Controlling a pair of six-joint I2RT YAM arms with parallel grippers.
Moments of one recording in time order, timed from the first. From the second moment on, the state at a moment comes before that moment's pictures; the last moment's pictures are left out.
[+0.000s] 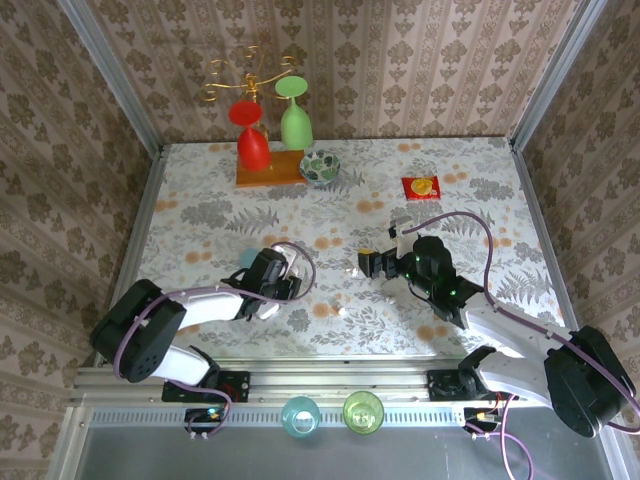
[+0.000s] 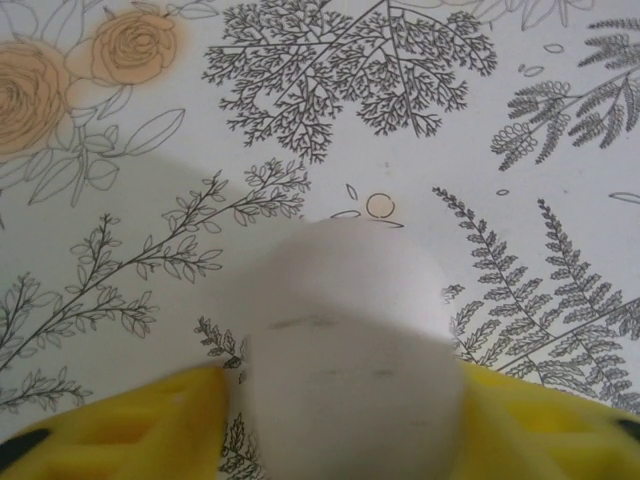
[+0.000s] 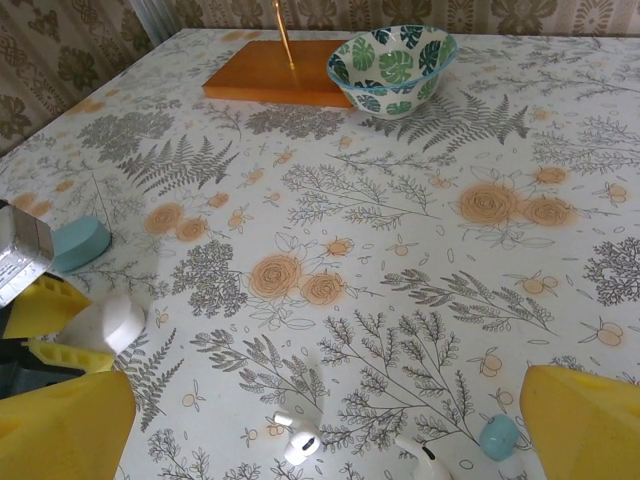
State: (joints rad) left arm -0.70 1.43 0.45 0.11 -0.12 -0.15; right arm 0.54 1.09 0.45 0.27 -0.01 0.20
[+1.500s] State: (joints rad) left arm -0.71 1.23 0.53 0.25 0.57 0.30; right arm 0.51 1.43 0.69 0.28 -0.80 1.05
